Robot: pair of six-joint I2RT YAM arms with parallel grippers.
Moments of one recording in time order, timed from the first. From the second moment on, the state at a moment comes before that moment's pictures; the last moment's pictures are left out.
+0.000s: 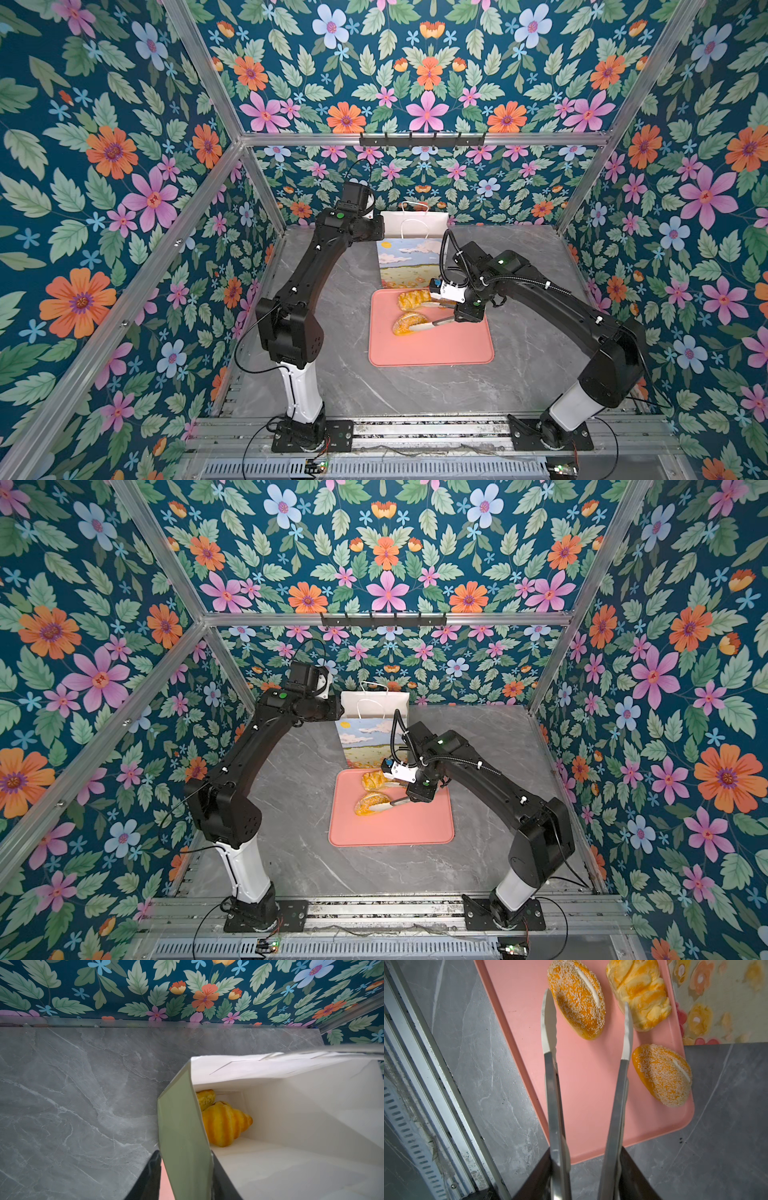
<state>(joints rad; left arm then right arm) -0.34 1.89 1.98 -0.88 0.12 -0.26 0.62 1.63 1.50 -1.18 -0.15 -0.63</state>
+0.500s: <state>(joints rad) -0.34 1.88 1.97 -0.87 0.13 -0.26 0.62 1.64 1.49 -1.17 -0.16 -0.63</state>
